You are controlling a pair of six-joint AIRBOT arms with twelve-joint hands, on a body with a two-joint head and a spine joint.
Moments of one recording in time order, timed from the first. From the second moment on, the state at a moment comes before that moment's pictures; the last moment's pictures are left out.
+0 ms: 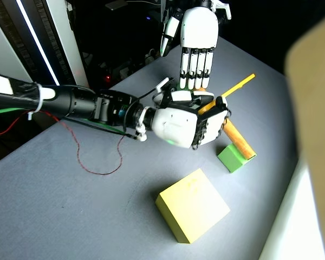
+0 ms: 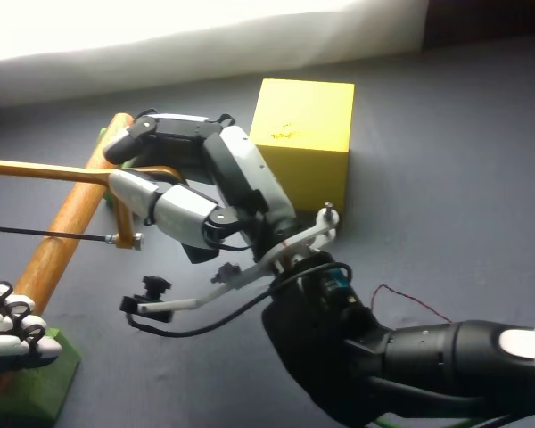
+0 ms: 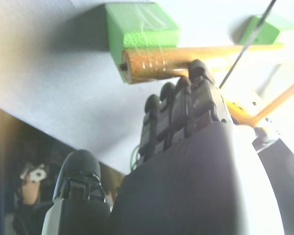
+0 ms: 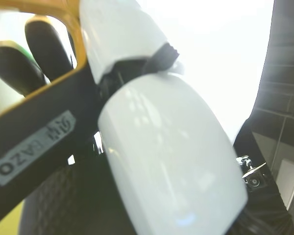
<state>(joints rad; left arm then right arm) 0.82 -0.33 0.67 0.92 -0.31 0.10 -0.52 -1.85 1.47 0.62 1.13 -0.29</state>
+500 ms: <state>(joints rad) 0.82 -0.33 0.68 0.92 -0.31 0.10 -0.59 -1.66 1.31 0.61 1.17 -0.32</state>
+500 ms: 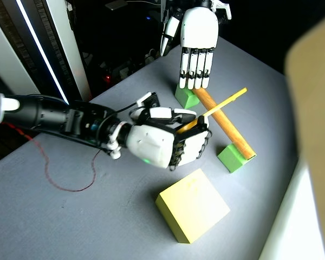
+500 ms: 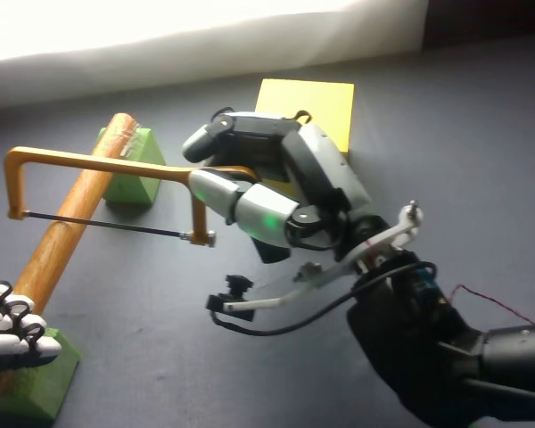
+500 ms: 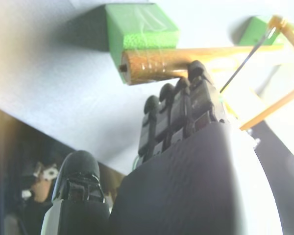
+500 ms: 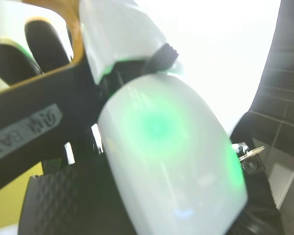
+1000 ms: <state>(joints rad) 0.82 -0.33 0.68 0.92 -0.31 0.10 -0.60 -1.47 1.15 0.61 1.20 -0.33</state>
